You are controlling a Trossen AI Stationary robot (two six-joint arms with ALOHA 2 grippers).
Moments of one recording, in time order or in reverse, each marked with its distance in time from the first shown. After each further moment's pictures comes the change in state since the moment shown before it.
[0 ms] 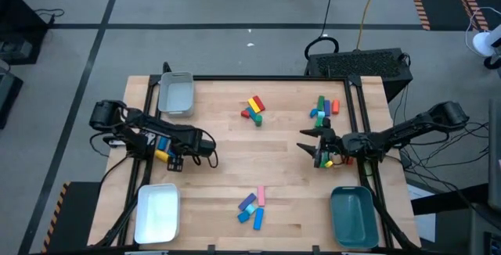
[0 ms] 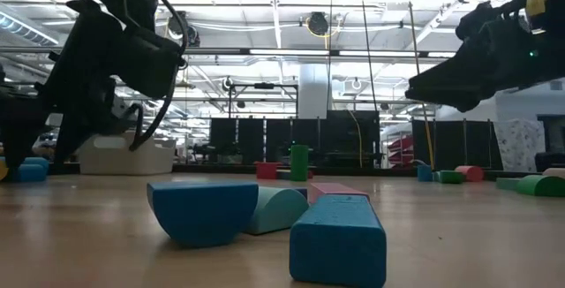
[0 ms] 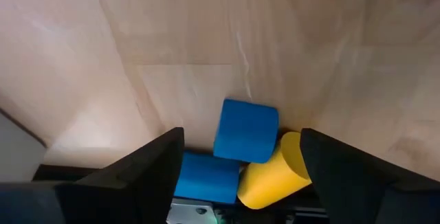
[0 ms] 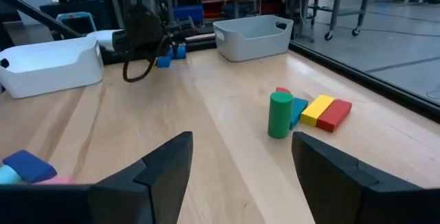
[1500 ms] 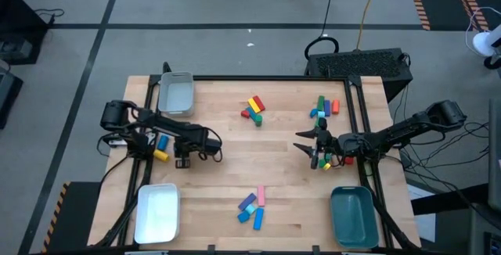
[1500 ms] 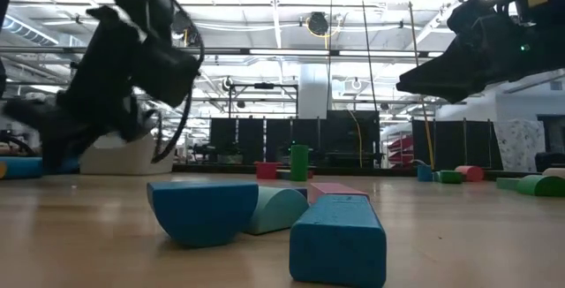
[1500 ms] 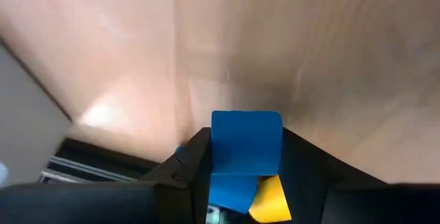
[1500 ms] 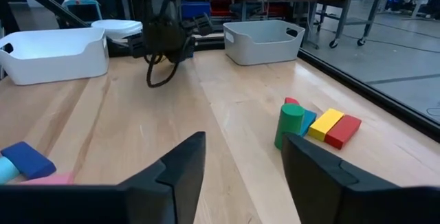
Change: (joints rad) left arm 0.033 0.095 0.082 -0.026 -0.085 -0.163; right arm 0.000 0.082 0.061 0.016 -0.021 -0.077
